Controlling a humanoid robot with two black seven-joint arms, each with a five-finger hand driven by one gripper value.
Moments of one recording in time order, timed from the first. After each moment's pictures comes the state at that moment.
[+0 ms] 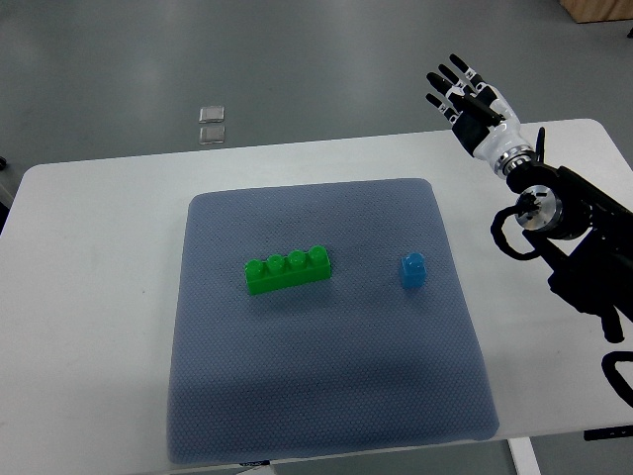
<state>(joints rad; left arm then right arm) -0.01 0.00 -0.10 -0.14 0.07 0.00 0.02 0.79 -0.19 0.91 0.71 -0.28 0.14 0.25</state>
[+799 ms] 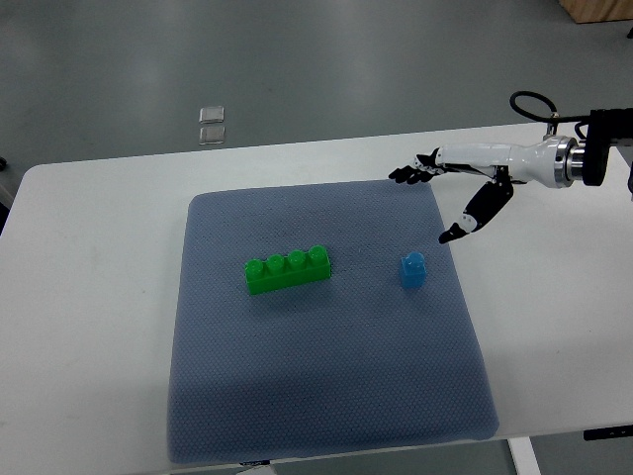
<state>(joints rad) -0.01 0.00 -0.10 -0.14 0.07 0.00 0.02 0.99 -0.76 0.34 1.30 -1.21 0.46 0.21</state>
